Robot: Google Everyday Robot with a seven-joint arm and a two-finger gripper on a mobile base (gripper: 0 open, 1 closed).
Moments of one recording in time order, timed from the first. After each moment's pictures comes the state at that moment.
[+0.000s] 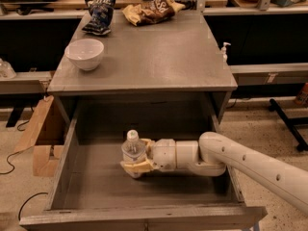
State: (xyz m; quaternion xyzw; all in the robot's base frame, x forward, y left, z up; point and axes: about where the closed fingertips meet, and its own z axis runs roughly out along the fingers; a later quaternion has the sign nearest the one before) arm 0.486 0.068 0.659 -0.50 0.56 0.46 0.48
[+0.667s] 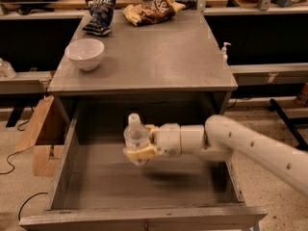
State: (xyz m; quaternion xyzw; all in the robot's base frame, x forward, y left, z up) arm 0.502 0.060 0.704 -0.50 0.57 0.44 0.47
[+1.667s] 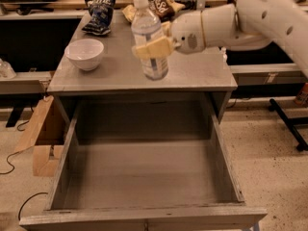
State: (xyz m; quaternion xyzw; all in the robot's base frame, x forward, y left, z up) arm 0.615 0.014 0.966 -0.52 0.62 0.36 0.46
